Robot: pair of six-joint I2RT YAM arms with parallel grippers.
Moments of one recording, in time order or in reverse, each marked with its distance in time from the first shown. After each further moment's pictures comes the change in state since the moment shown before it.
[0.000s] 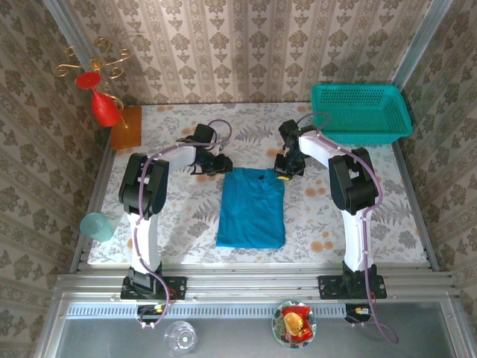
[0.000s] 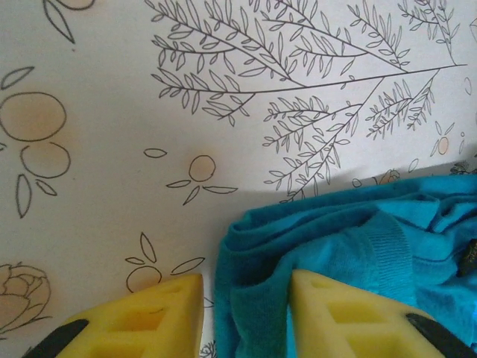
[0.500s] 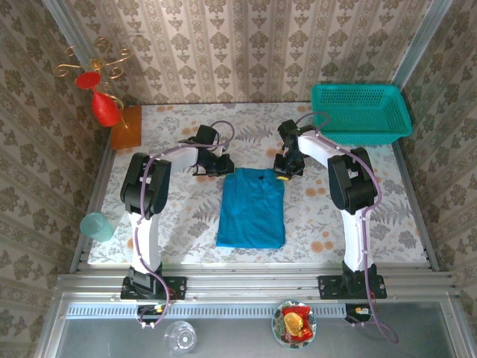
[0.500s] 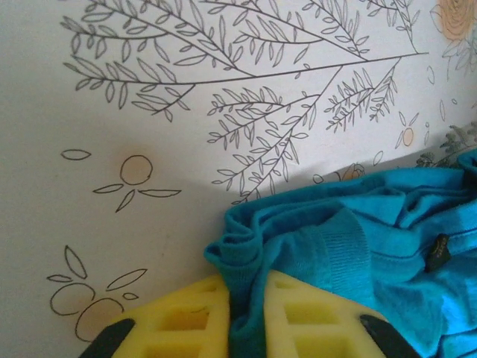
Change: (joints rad) left arm -0.013 0.010 -0.008 0.035 0.053 -0.017; right arm 0.005 0.006 0.008 -0.005 0.002 0.000
